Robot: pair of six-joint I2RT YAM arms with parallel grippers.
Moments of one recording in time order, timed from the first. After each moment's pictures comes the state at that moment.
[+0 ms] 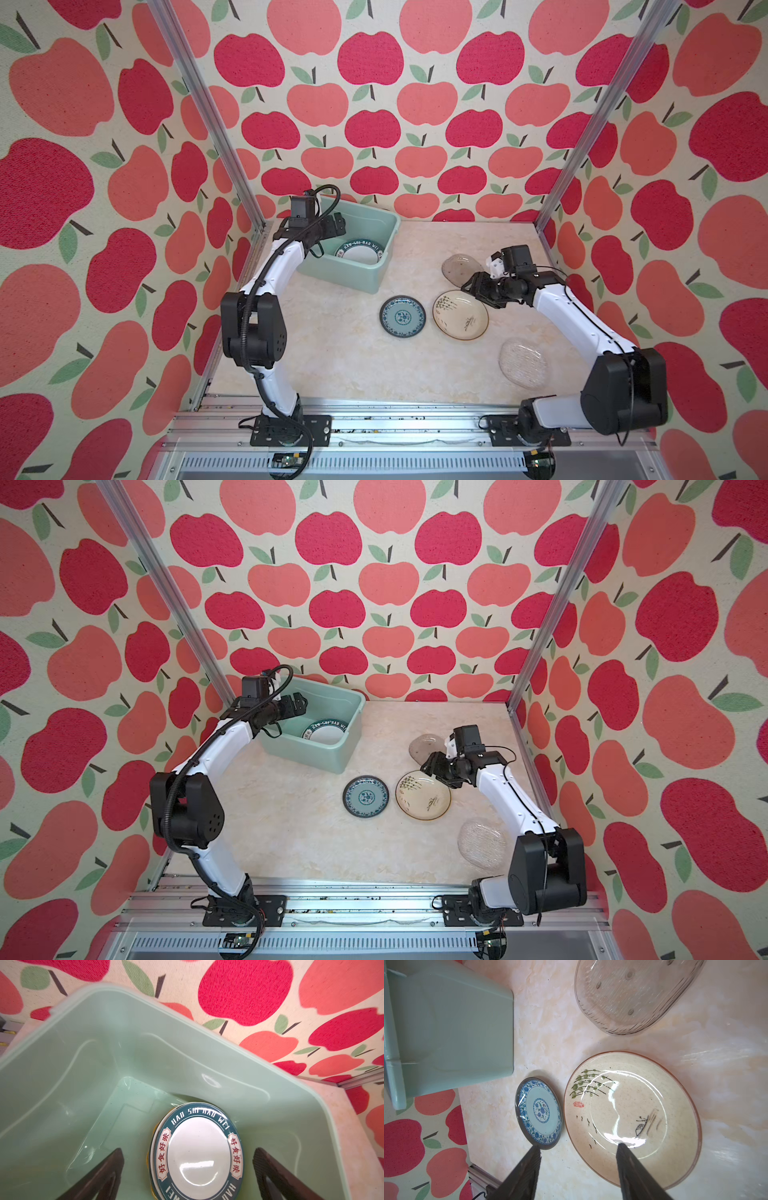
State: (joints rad) left arm -0.09 1.76 1.57 -0.36 0.16 -0.30; right arm 0.23 1.38 1.04 -0.68 -0.39 0.51
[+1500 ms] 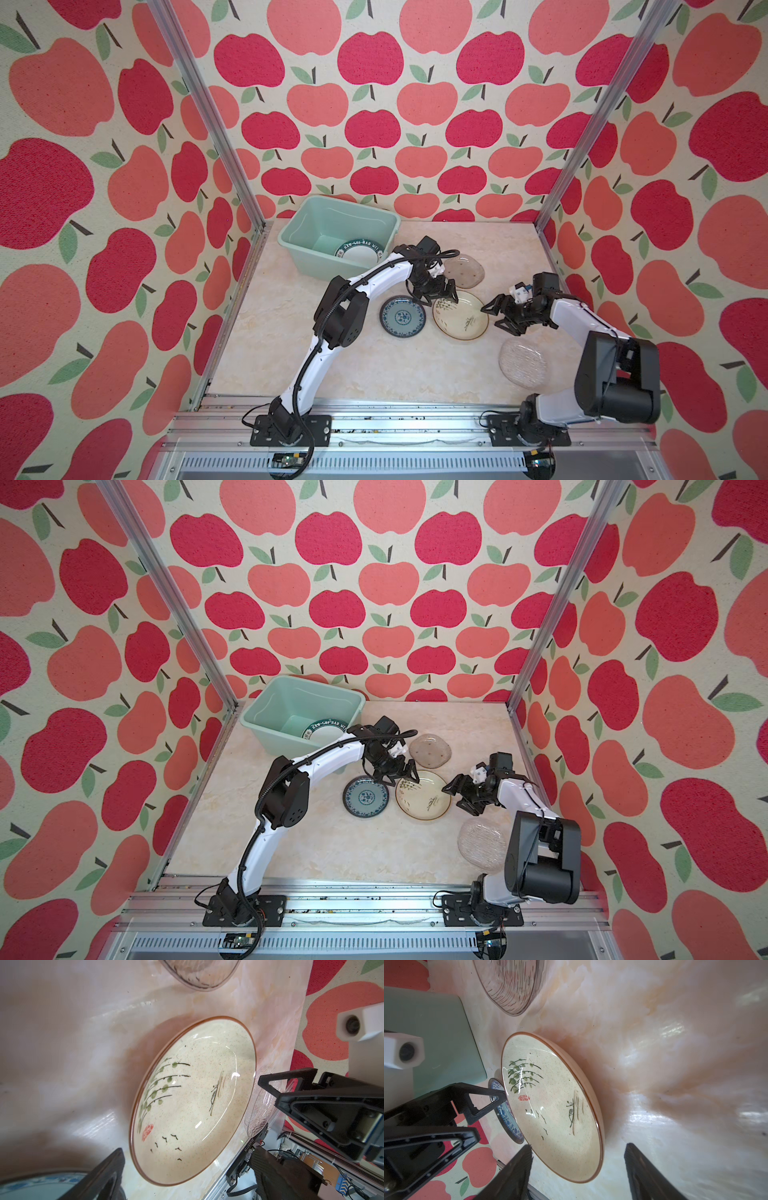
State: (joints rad) left arm -0.74 2.40 2.12 -0.94 0.62 -0.49; right arm -0.10 1.46 0.79 -0.61 -0.64 0.40
